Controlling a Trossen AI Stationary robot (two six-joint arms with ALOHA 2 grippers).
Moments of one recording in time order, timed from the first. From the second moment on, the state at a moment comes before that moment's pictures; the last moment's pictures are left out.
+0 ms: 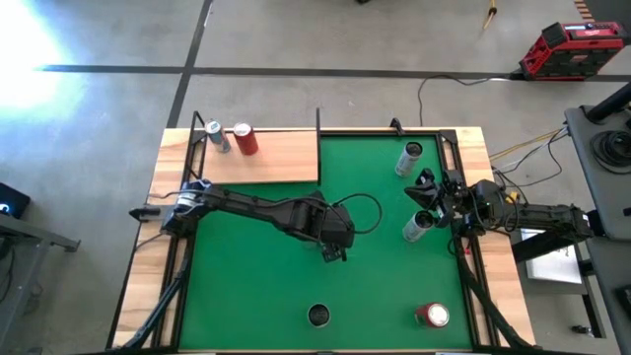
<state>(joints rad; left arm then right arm) -0.20 2.09 1.99 -1.11 -0.38 -0.49 -0.18 0.24 0.02 0.53 -0.10 0.52</state>
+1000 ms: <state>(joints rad) -0.20 2.09 2.06 -1.18 -0.44 -0.48 -0.18 0.24 0.02 0.53 -0.10 0.52</state>
